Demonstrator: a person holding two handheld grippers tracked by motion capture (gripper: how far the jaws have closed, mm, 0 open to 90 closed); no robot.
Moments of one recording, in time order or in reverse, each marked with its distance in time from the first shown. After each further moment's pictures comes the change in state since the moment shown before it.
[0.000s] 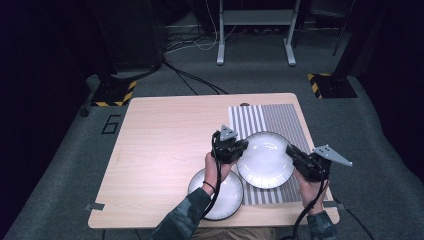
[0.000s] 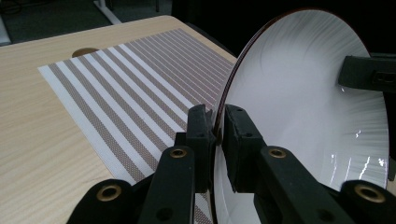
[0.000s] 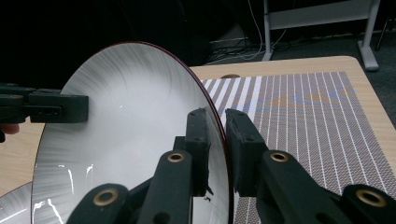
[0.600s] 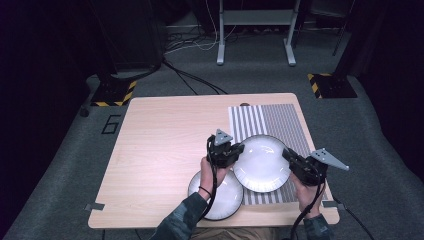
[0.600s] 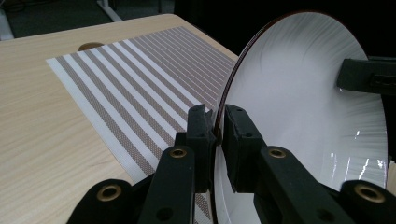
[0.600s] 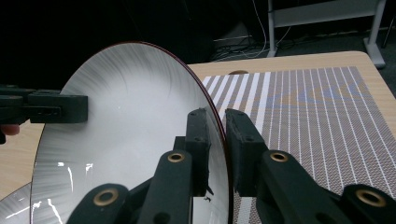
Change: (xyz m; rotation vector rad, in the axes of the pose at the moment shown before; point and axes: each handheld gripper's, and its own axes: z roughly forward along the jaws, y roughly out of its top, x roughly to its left) left arm 0.000 -0.010 -0.014 -0.015 0.009 -0.019; right arm 0.013 -0.006 -0.004 0.004 0.010 0.006
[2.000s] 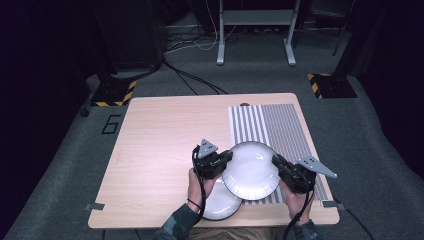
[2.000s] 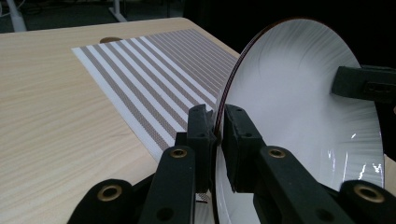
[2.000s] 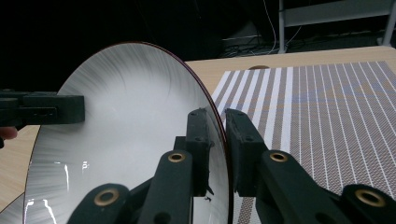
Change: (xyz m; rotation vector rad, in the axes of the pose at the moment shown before) left arm 0.008 -0.028 -0.038 -0.048 0.015 -0.040; right arm 0.034 -0.015 -0.001 0.001 0.027 -0.013
